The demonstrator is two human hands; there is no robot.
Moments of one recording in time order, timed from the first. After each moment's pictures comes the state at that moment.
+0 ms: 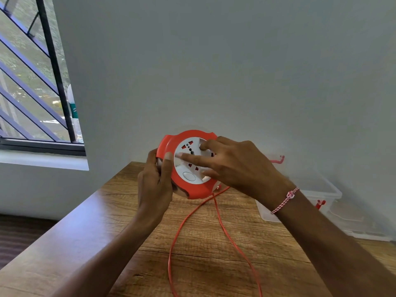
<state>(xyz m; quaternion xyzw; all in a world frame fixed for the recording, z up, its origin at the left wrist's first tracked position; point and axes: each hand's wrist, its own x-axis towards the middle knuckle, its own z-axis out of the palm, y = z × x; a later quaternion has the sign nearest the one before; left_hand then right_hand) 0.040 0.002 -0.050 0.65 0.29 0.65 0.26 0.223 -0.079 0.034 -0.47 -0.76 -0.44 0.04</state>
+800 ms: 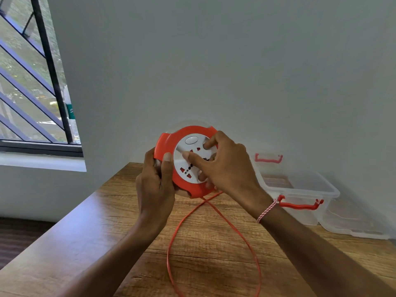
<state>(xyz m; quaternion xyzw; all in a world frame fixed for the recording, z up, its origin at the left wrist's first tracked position) 0.046 -0.015 -0.046 0.64 0.28 0.69 0.20 0.184 -0.078 0.023 -0.63 -0.61 -0.03 0.47</state>
